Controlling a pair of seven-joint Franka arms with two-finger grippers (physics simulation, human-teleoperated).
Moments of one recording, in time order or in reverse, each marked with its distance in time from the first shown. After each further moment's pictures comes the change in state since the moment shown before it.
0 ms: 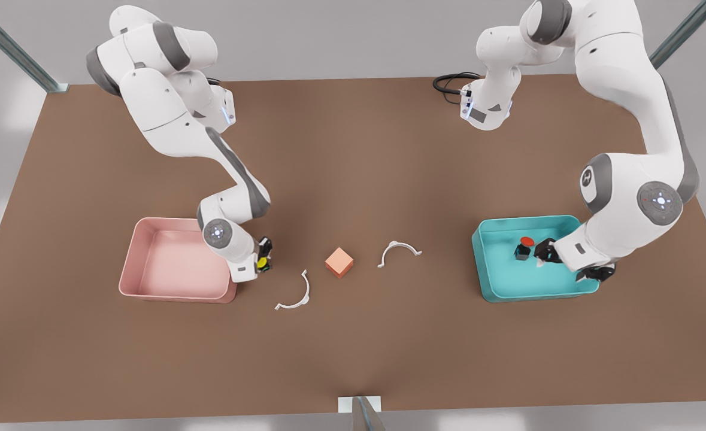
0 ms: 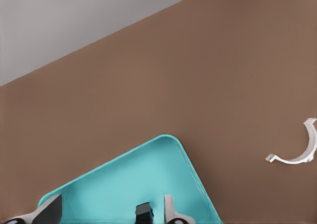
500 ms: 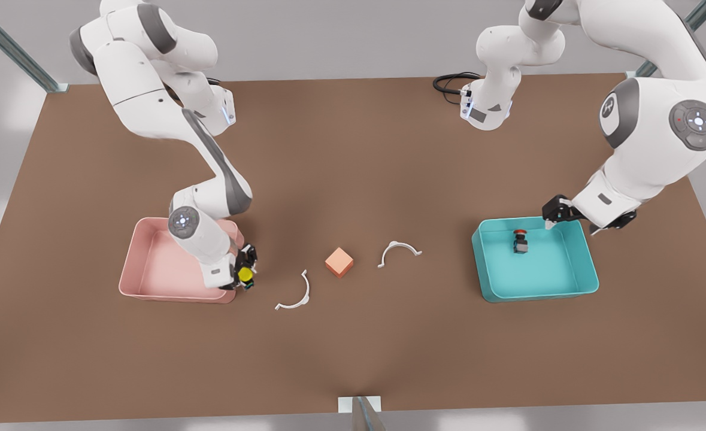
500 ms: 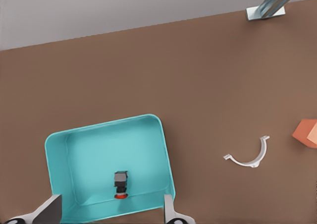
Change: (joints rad) left arm -0.042 -0.137 -0.011 0.091 0.000 -0.249 -0.331; right arm -0.103 -0.136 0.066 0.078 0.009 -0.023 -0.068
